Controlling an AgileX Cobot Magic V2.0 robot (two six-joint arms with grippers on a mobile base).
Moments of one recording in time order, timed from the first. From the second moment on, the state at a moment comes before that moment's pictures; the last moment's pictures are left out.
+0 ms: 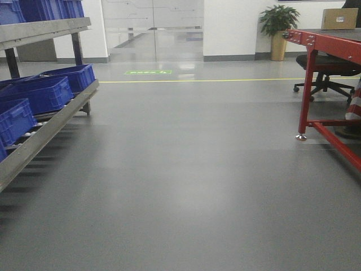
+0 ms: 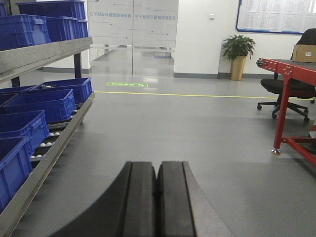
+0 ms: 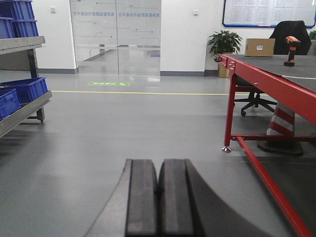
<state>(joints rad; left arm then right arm) -0.03 0.00 0.00 -0.01 0.02 0.00 -0.11 0.00 0.00 0.11 0.04 -0.06</state>
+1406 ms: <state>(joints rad) -0.03 0.00 0.00 -0.01 0.02 0.00 -0.11 0.00 0.00 0.11 0.04 -0.06</state>
